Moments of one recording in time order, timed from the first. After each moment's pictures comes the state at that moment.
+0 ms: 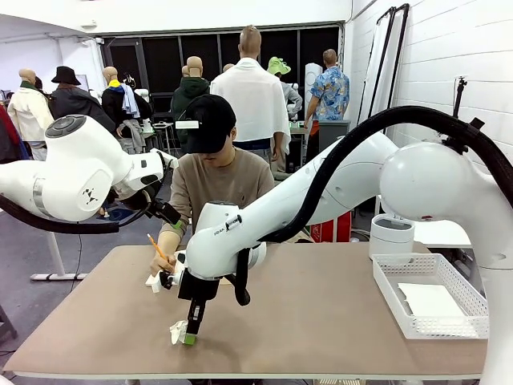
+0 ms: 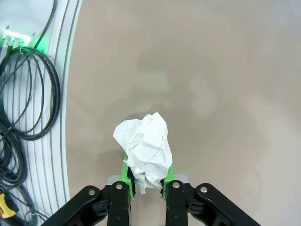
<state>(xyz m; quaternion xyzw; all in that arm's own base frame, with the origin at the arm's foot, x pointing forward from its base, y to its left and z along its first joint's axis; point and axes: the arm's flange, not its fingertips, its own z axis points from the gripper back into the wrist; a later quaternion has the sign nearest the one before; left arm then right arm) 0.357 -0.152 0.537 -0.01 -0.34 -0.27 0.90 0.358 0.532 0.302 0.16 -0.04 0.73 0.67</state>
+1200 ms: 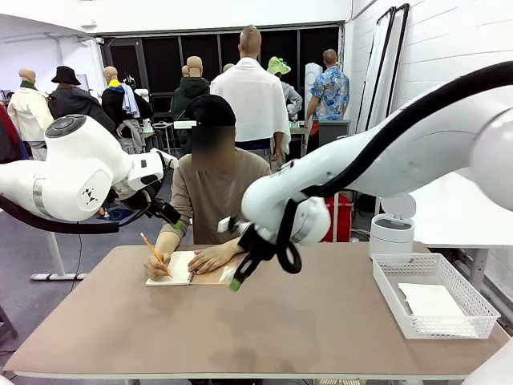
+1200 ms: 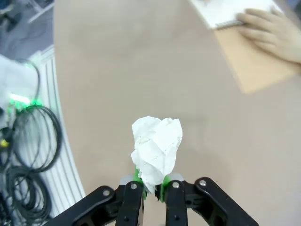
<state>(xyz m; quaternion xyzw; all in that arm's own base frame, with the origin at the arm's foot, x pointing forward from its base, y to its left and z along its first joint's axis) 0.357 -0.152 0.537 -0.01 -0.34 -0.27 0.90 0.391 0.357 0.405 0.23 -0.18 0.53 0.80</state>
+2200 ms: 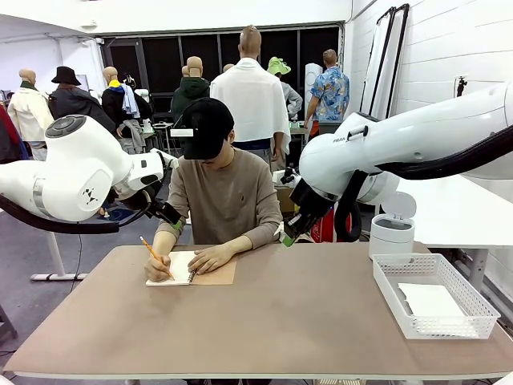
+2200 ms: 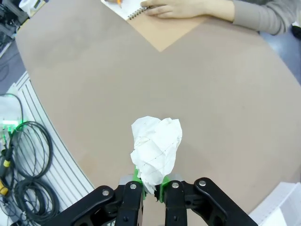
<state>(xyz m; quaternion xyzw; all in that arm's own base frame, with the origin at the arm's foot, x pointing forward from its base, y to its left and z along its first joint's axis) 0.357 -0.152 0.537 -0.01 -0.34 -0.27 0.90 0.379 0.255 0.499 0.16 -0.21 0.40 0.88</state>
